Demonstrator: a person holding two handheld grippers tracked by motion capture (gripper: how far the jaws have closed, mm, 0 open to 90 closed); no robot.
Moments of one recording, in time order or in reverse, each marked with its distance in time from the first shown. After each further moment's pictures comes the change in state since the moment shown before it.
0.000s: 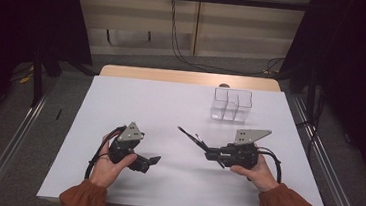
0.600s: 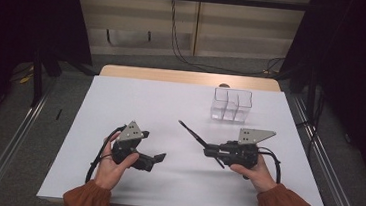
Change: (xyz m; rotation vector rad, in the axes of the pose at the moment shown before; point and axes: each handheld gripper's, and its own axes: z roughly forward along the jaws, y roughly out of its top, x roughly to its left) left arm -0.010 0.006 0.004 -0.156 -0.037 -0.048; right arm 0.003 0.003 -0.001 -0.109 0.013 -0.022
